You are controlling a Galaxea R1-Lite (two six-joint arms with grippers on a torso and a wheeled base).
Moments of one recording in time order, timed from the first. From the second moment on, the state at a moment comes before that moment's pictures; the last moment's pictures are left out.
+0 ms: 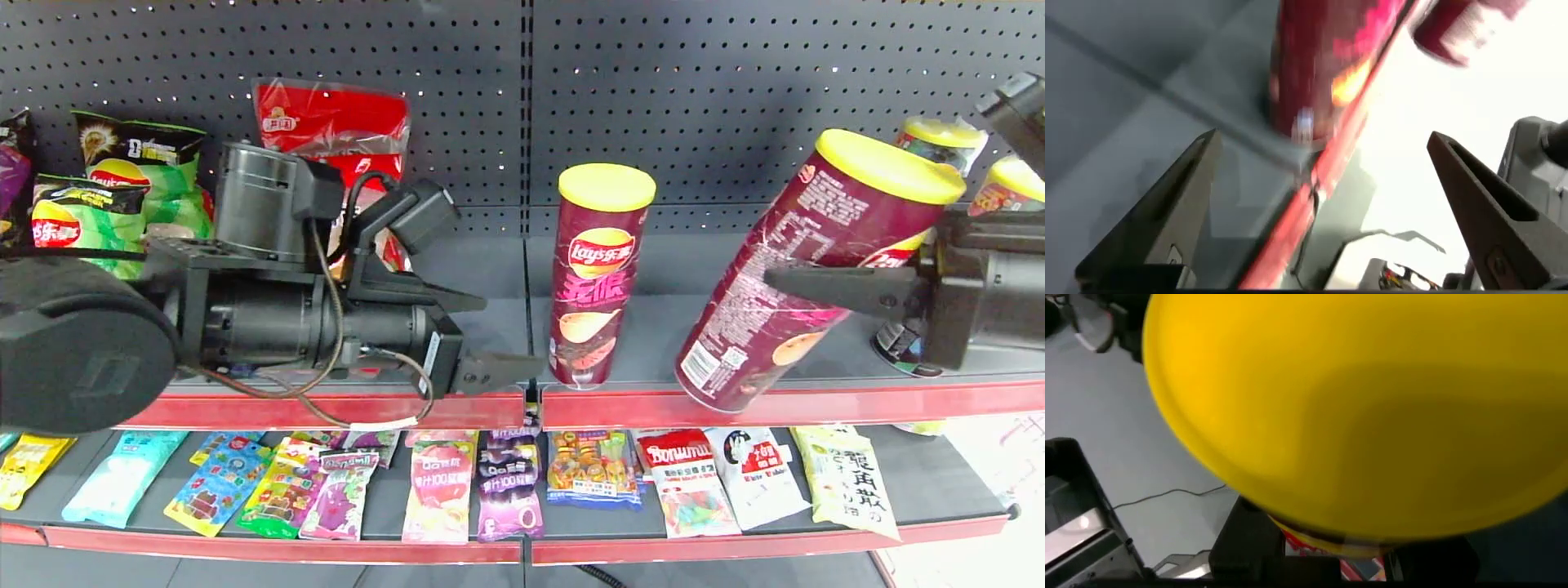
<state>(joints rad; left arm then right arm) -0.56 1.66 -1.05 -0.17 -0.47 0.14 0.35 1.30 -0.97 -0.07 0.46 -0.18</state>
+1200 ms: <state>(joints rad) -0.48 1.40 -0.82 -0.17 -0.47 0.14 0.35 1.85 -1.51 -0.07 0.45 -0.28</state>
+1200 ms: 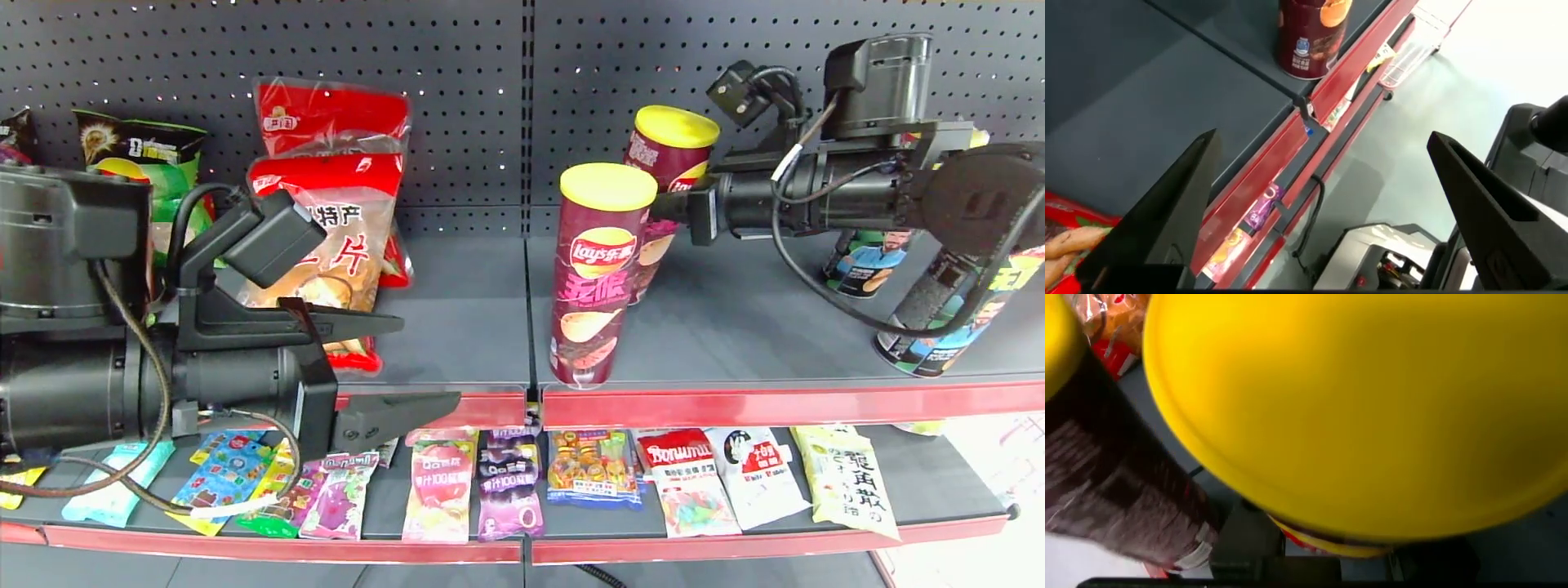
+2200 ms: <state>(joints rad) -0.47 1.40 -0.80 -0.17 -0.47 0.14 0.40 1.97 -1.62 -0.07 0.46 -0.28</state>
